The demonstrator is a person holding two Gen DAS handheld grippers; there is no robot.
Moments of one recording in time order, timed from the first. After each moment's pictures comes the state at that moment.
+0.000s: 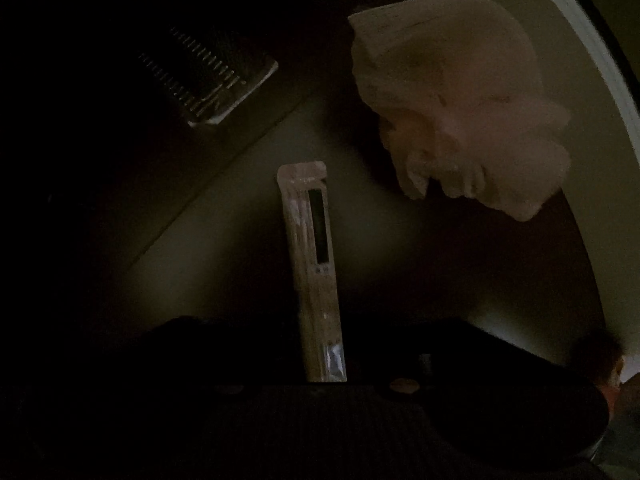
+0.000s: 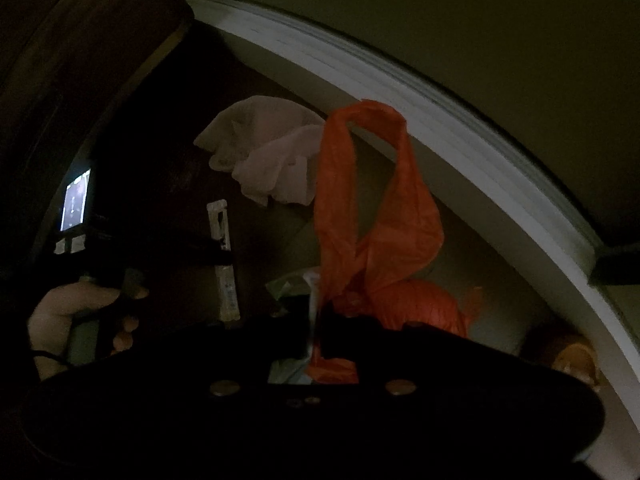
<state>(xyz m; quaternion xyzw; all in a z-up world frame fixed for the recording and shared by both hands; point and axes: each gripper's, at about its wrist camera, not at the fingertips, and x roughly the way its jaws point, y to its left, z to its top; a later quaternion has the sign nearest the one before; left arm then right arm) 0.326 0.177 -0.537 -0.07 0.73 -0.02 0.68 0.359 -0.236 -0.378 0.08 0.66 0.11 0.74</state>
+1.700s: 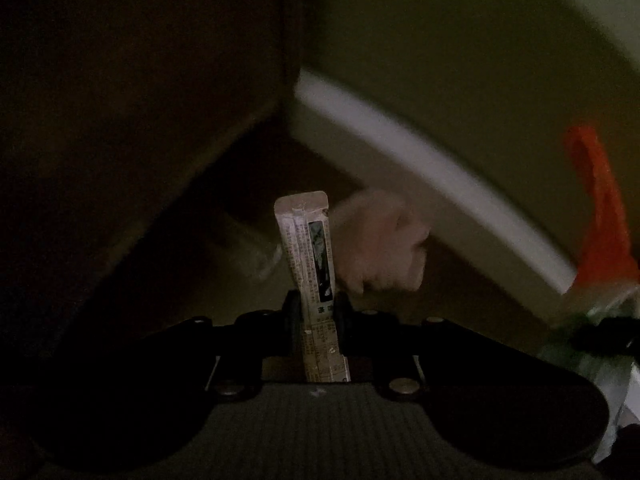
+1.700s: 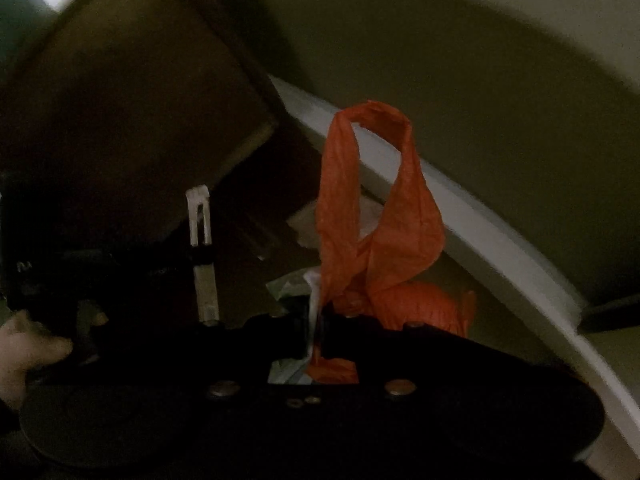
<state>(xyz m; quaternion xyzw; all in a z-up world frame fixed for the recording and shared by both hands) 0.291 0.186 -0.301 0.00 0.58 -0.07 0.81 0.346 -0.206 -0.224 0.08 0.58 0.15 0.80</state>
